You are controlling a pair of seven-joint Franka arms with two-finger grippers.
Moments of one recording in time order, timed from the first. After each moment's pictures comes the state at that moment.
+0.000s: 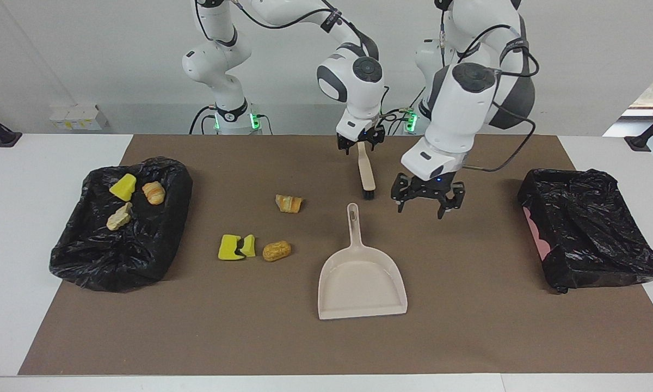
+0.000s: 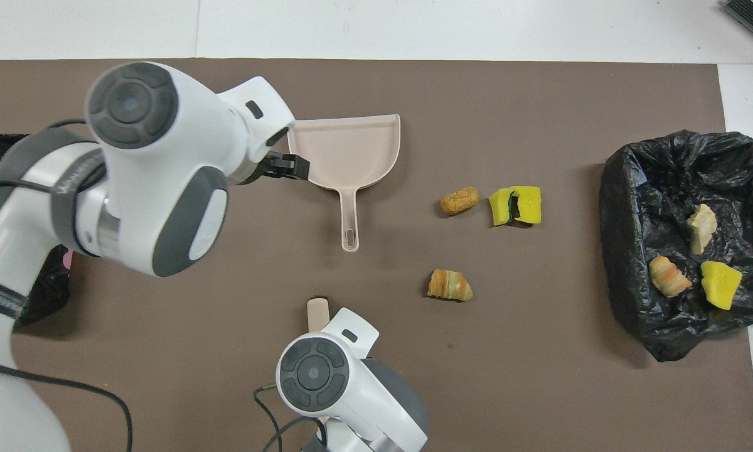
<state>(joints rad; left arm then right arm) -0.48 0.28 0.02 -1.59 -0.01 2.04 -0.24 0.80 0.19 0.11 -2.00 0.16 2.11 0.67</state>
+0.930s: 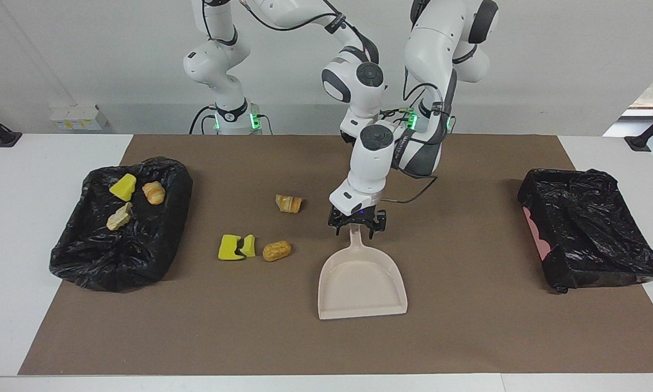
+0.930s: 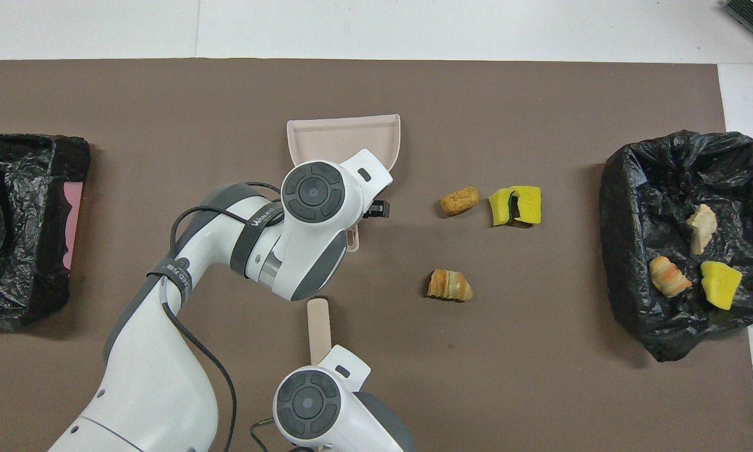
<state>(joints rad) -0.64 0.46 0.03 -1.70 -0.01 2.33 -0.46 0.87 0.19 0.11 -2.08 0.29 2.14 0.67</state>
